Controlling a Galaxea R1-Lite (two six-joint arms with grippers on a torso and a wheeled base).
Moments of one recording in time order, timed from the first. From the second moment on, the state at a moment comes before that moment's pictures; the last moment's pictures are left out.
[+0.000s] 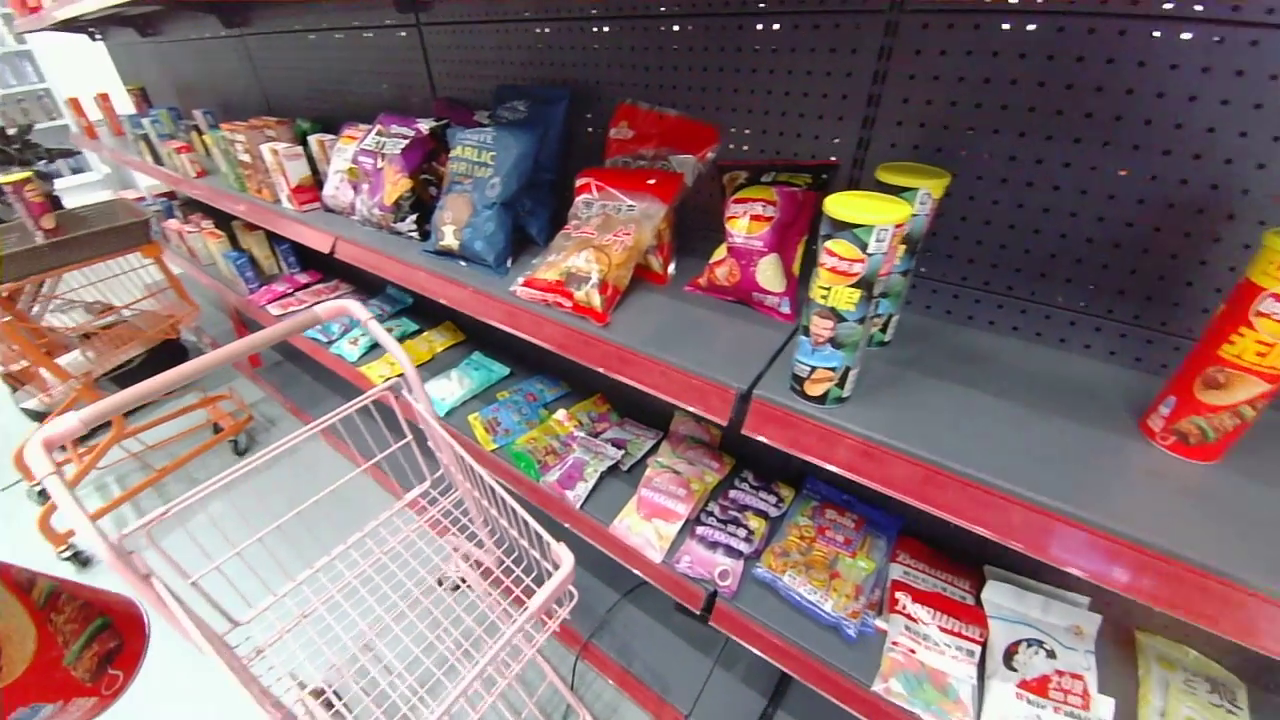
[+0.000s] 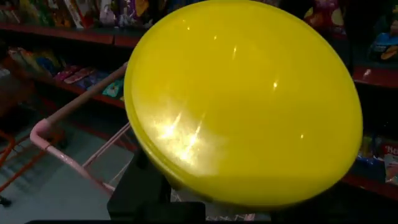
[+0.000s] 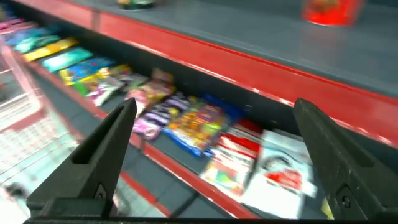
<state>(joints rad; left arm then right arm) -0.13 0.46 -0.62 0.14 0.01 0.11 0.00 0.00 0.00 0.00 -0.01 0.01</state>
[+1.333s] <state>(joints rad) -0.13 0.45 -0.62 0.13 0.05 0.21 0.00 0.00 0.00 0.00 -0.01 0.00</state>
